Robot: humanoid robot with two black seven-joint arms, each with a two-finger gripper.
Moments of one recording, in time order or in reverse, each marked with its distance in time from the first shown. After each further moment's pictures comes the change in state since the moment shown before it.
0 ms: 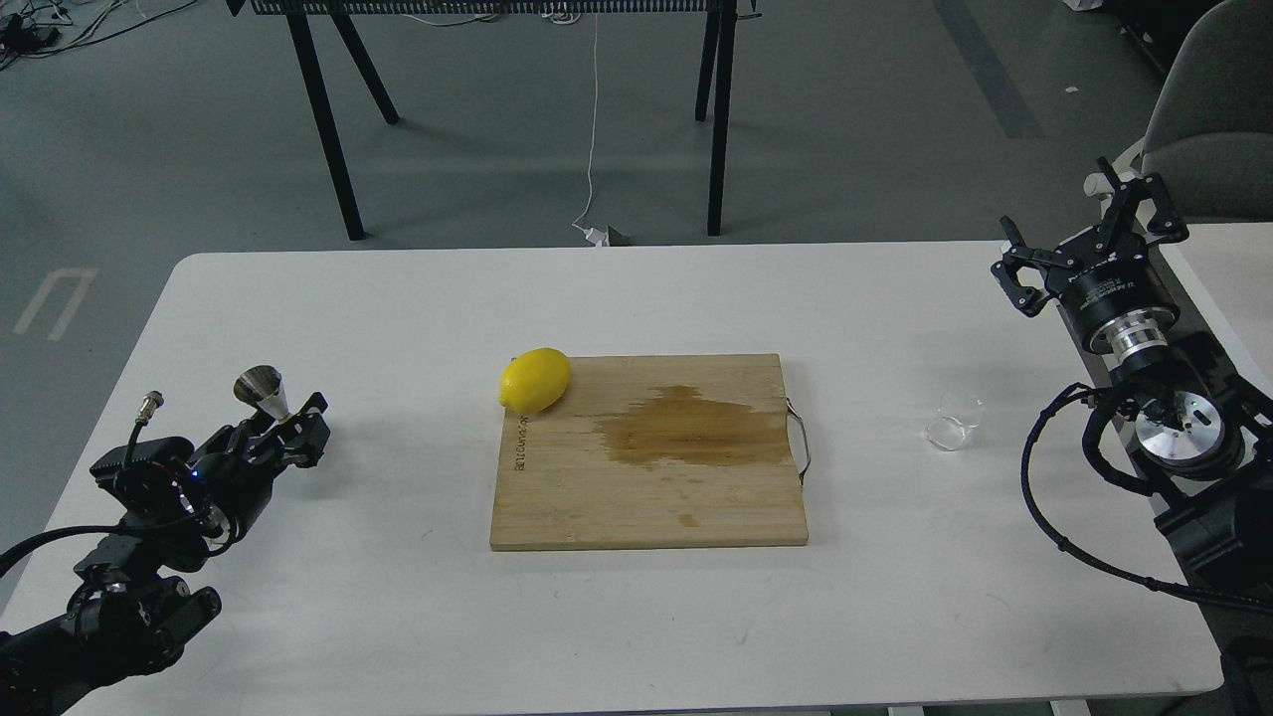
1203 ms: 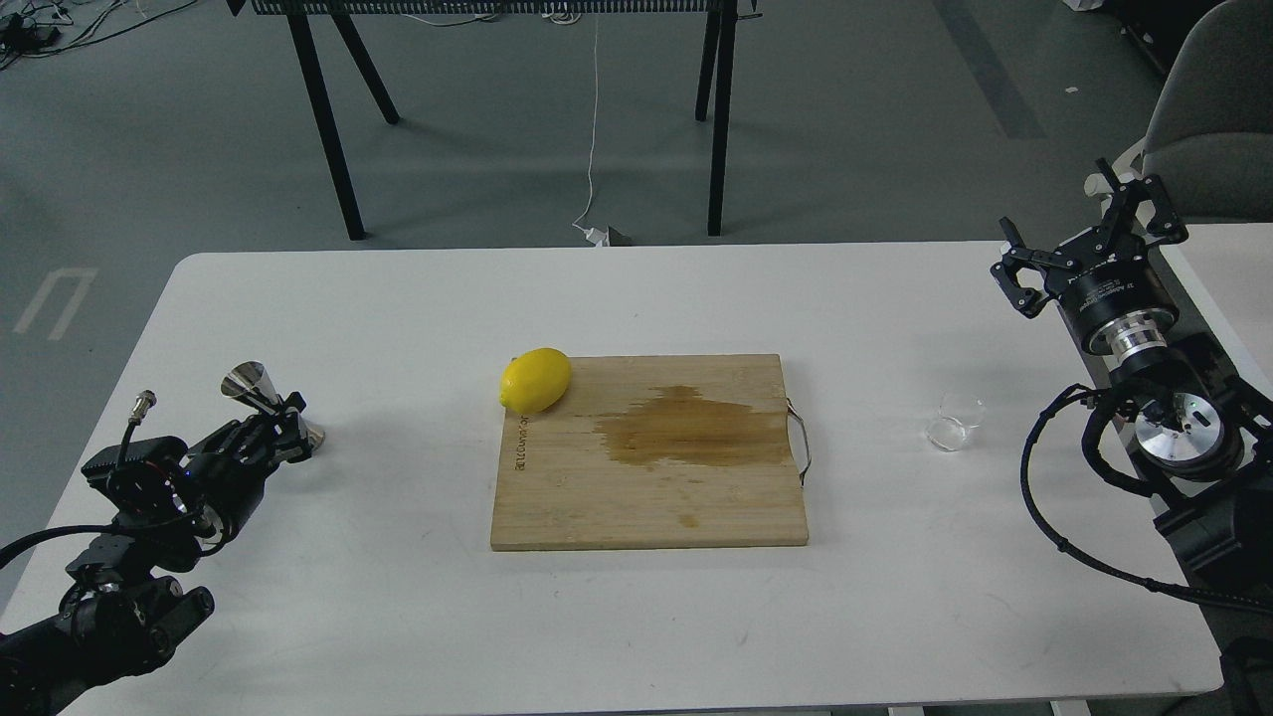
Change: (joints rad) left arm -0.003 -0.002 0.002 0.025 0.003 0.000 0.000; right arm 0.000 0.001 0.000 0.000 0.000 0.000 0.000
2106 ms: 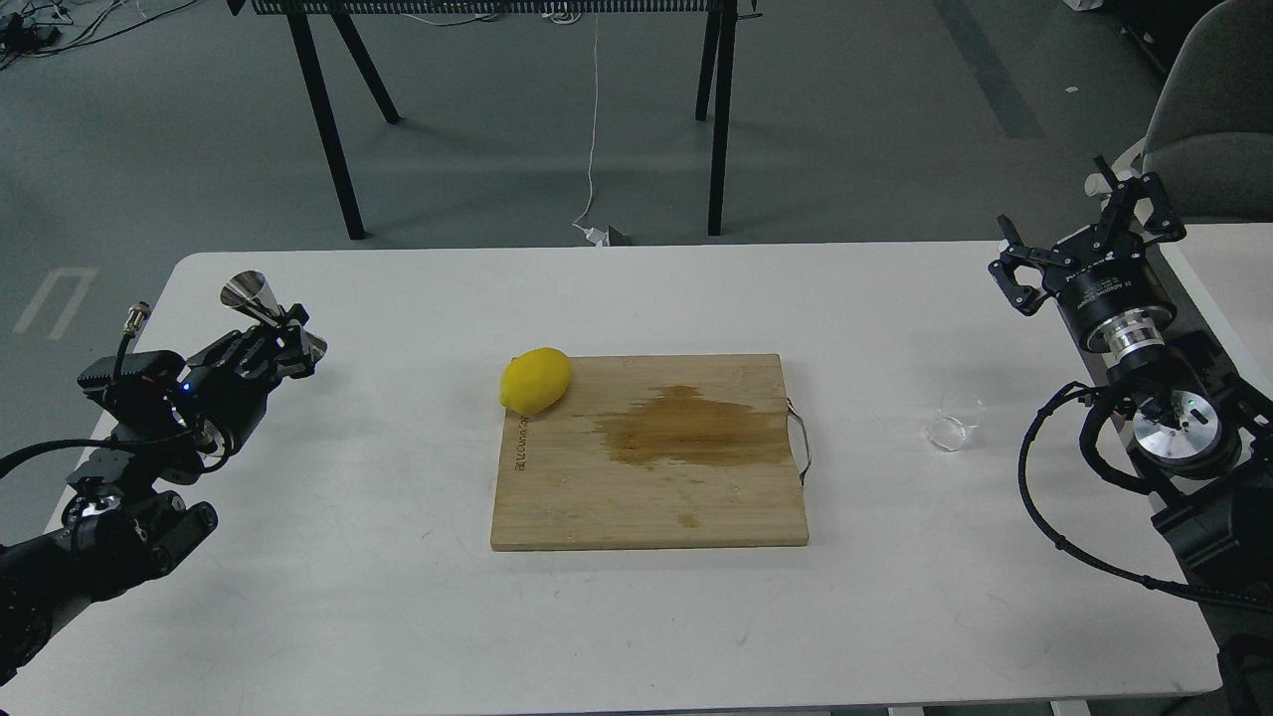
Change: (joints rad) left arm -0.174 0.021 0.049 -0.011 -0.002 0.000 0.000; right arm 0.008 0.004 0.000 0.000 0.000 0.000 0.000
